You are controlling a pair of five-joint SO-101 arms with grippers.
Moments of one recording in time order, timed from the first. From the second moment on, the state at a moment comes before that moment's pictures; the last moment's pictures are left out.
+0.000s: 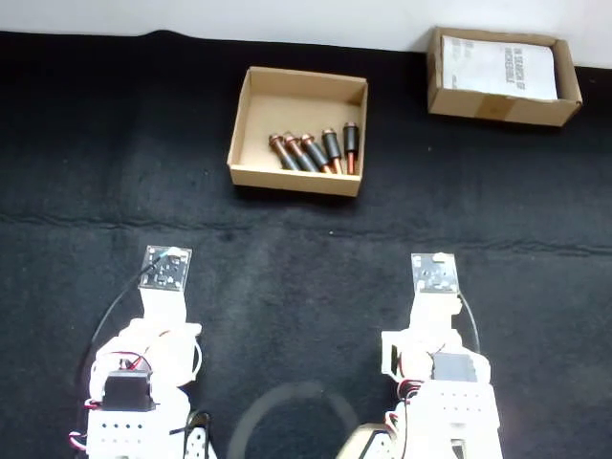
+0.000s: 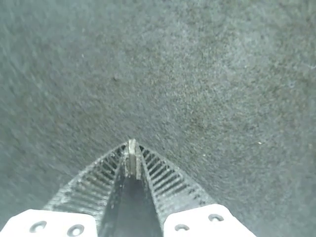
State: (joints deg) left arm -4.7 -102.7 96.1 74.9 1.8; right arm -5.9 -66.9 91.8 55.3 1.7
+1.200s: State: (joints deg) left arm -2.9 -102.7 96.1 74.1 16.7; right arm -2.4 -99.8 92.3 75.0 1.8
